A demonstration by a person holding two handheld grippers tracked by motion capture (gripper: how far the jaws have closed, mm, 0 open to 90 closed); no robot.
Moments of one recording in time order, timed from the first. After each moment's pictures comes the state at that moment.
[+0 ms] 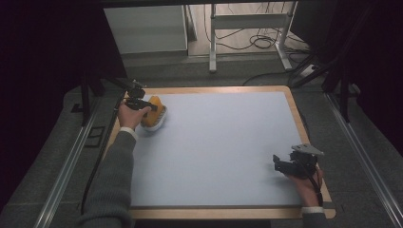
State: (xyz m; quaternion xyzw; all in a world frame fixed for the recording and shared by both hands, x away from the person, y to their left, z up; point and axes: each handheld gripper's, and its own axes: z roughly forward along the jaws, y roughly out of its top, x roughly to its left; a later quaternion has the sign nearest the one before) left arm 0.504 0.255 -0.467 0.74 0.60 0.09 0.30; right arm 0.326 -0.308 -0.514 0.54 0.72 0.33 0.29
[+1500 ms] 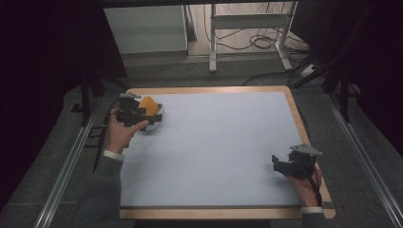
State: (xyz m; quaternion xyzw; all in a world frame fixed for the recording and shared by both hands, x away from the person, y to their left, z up) left arm 0.390 0.235 -0.424 0.76 0.49 0.13 0.41; right arm 0.326 -0.304 -0.514 0.53 0.72 0.33 0.30
